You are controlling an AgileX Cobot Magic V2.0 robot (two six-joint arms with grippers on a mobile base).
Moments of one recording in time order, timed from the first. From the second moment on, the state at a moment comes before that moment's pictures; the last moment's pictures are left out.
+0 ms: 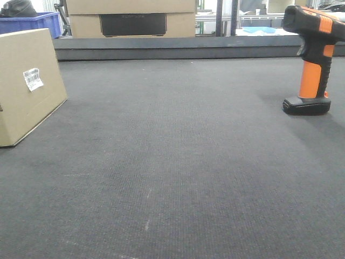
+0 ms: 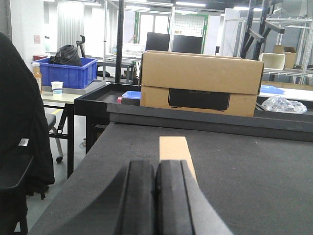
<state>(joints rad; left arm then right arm) 0.06 0.31 -0.36 0.16 0.02 -0.21 -0.05 0.00 0.00 0.01 0.06 0.01</state>
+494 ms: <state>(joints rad) -0.01 0.20 -0.17 0.11 -0.01 -0.11 -0.05 0.00 0.00 0.01 0.06 0.01</state>
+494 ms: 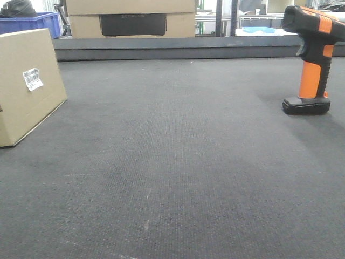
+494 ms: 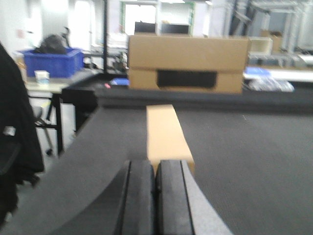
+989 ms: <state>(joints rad) -0.05 0.01 0.00 0.07 -0.01 -0.08 -0.05 0.00 0.00 0.01 0.06 0.01</state>
